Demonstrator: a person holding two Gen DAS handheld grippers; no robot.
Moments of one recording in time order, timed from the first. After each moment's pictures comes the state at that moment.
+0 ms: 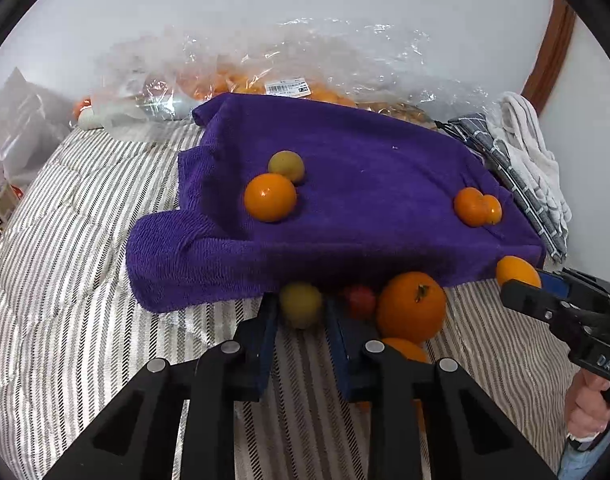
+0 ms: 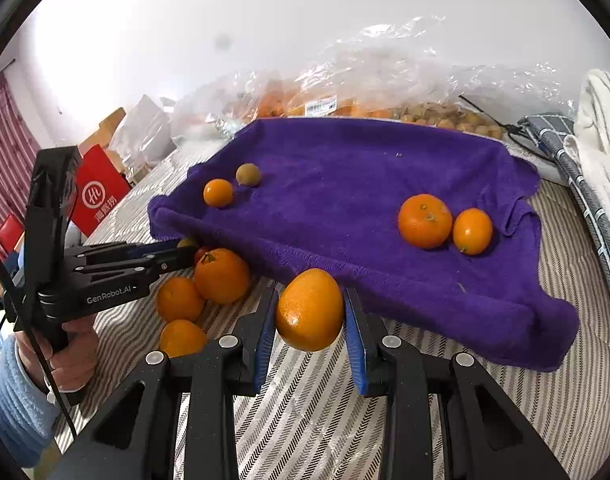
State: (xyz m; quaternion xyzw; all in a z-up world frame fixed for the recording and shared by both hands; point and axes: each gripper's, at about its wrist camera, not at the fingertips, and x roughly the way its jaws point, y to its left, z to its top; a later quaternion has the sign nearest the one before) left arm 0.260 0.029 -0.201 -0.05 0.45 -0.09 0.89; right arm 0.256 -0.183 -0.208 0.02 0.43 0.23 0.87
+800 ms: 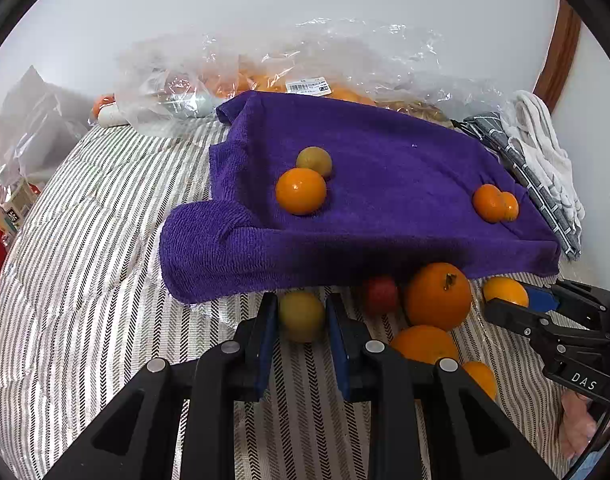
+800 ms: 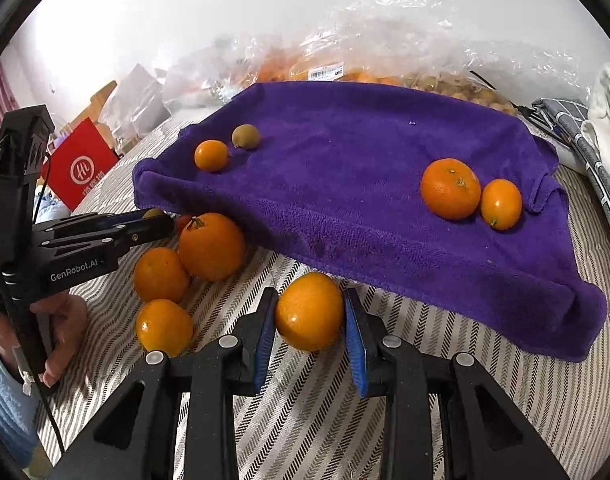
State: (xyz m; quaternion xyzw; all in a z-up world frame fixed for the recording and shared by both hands) left arm 0.258 0.041 -0.203 -0.04 0.45 -0.06 0.89; right arm 0.259 -0.161 -0.234 -0.01 0.45 0.22 0.86
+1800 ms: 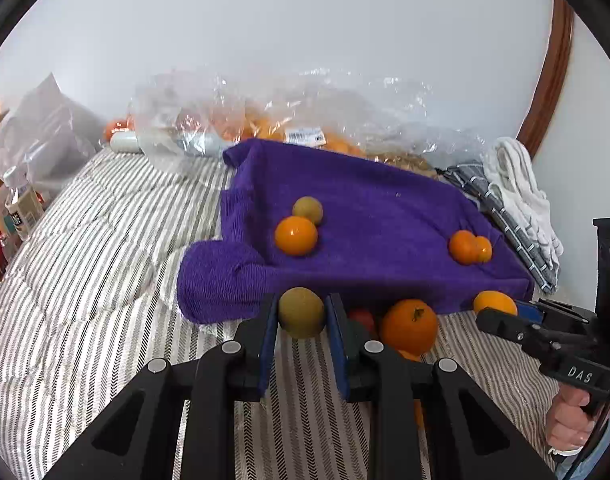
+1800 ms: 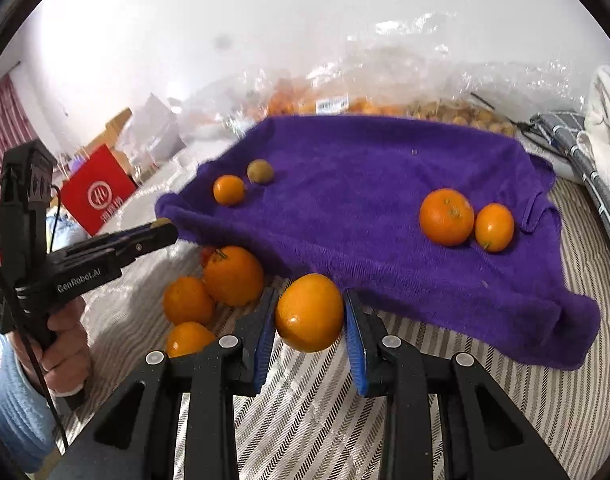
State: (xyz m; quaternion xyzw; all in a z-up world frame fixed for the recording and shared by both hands) left arm 0.242 0.052 -0.182 -0.08 0.37 -0.07 0.92; right arm 0.251 -0.175 -0.212 0.03 0.41 0.25 0.88
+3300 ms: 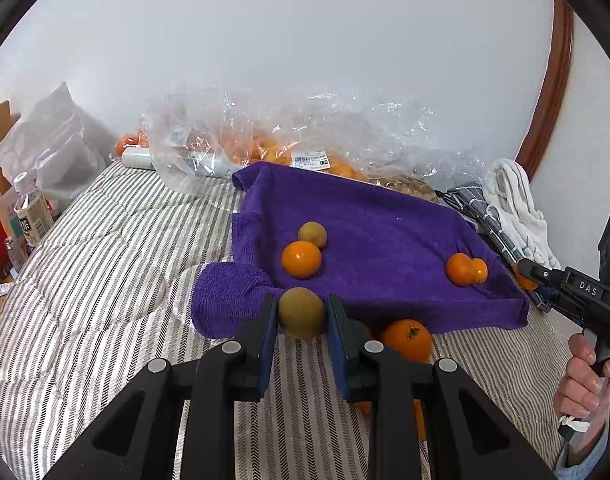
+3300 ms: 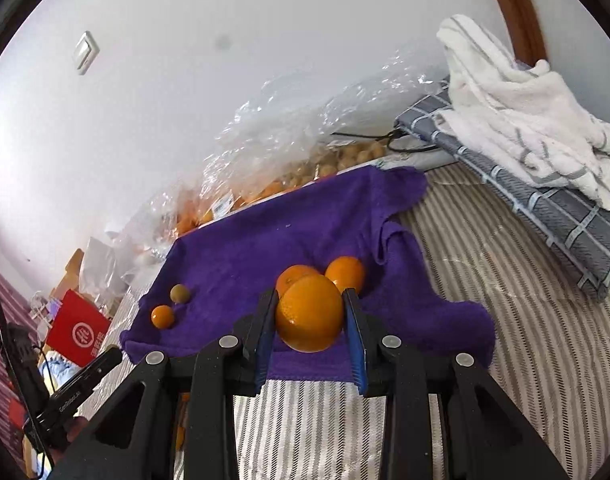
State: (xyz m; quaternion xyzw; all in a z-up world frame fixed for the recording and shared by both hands) left arm 0.233 0.059 -0.171 -0.09 0.34 -0.06 0.93; right arm 0.270 -0.280 -0.197 0.21 0.35 0.11 0.91
